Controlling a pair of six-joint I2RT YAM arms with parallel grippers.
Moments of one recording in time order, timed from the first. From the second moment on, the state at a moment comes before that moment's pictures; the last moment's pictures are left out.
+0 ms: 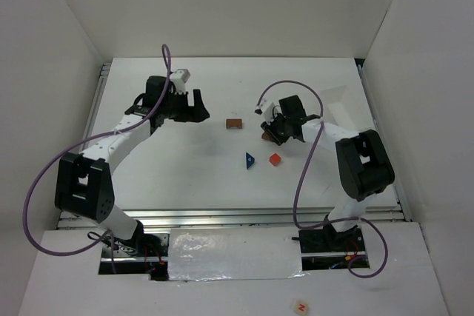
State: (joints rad) left arm -0.24 1.53 1.13 -0.22 0.31 -0.27; right arm 0.33 1.72 1.01 -0.19 -0.23 -0.51
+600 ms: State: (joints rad) left arm -0.40 1.61 1.35 -0.20 0.89 -0.12; right arm 0.75 1.18 0.79 0.08 0.07 -0.60
